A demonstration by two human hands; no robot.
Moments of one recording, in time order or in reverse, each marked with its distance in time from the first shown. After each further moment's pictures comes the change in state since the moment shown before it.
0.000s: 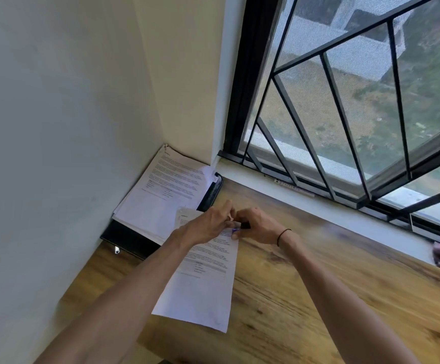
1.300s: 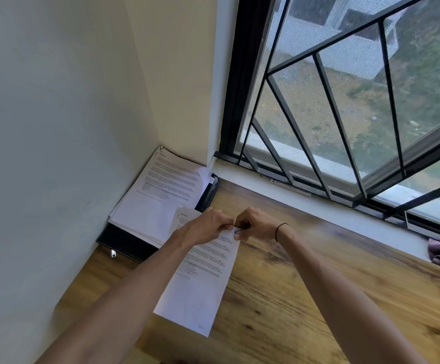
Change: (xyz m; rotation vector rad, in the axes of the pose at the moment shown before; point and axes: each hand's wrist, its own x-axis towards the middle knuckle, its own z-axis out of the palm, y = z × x) left_hand 0.013 -0.012 0.008 0.171 -0.033 0.092; right_hand 0.008 0.017 -0.008 -0.018 -0.138 0.055
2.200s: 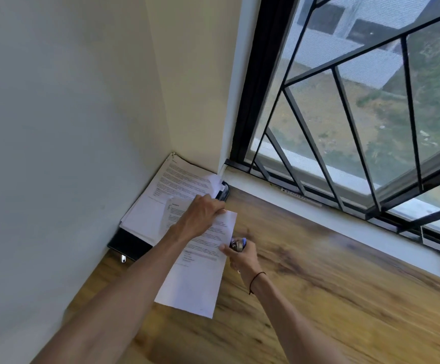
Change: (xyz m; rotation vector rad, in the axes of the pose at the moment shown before) left_hand -0.011 -0.036 -0.035 0.211 0.266 -0.191; right_hand 0.012 -0.045 0.122 1.243 0.445 0.338
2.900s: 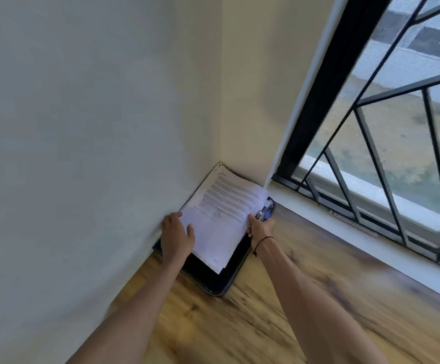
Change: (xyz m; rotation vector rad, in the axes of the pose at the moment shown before) left_hand -0.115 -0.103 -0.013 -0.166 0.390 -0.896; right_hand 0.114 -0.064 0.102 0.140 0.296 0.065
